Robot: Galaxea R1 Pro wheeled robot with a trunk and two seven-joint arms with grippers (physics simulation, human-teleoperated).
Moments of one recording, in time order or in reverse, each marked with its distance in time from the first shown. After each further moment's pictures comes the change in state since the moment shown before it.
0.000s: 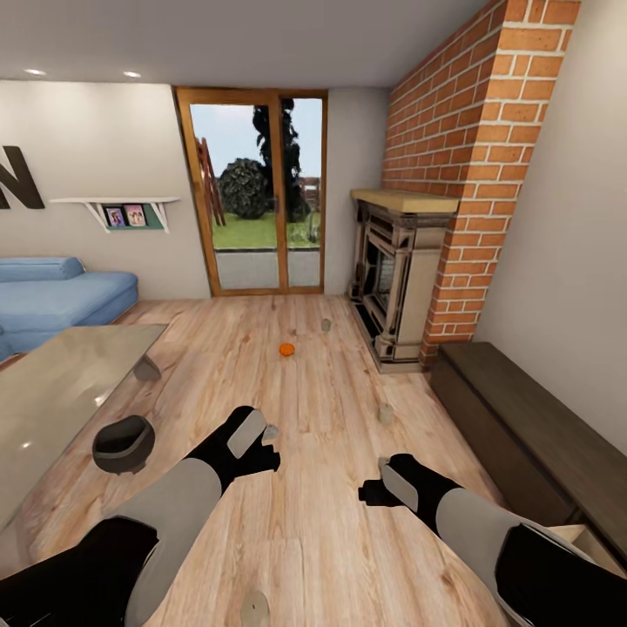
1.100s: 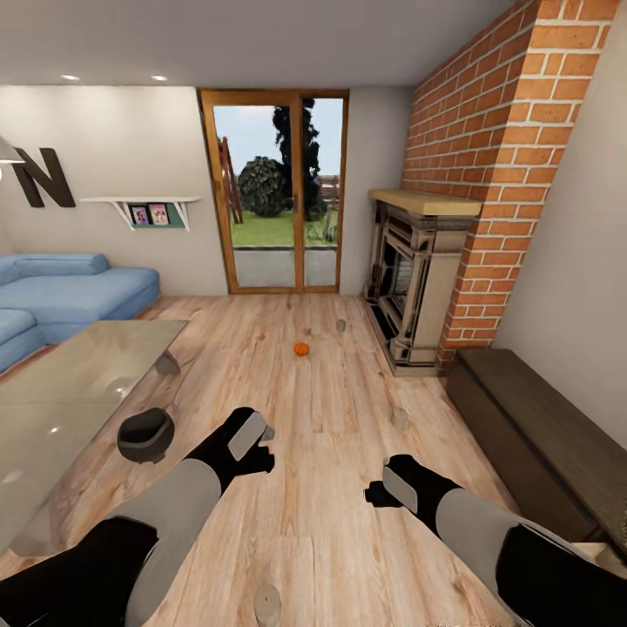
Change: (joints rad) left arm 0.000 0.000 0.019 0.013 -0.086 0.002 0.003; right arm 0.000 0.000 0.028 -0.001 0.000 0.000 -0.097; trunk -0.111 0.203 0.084
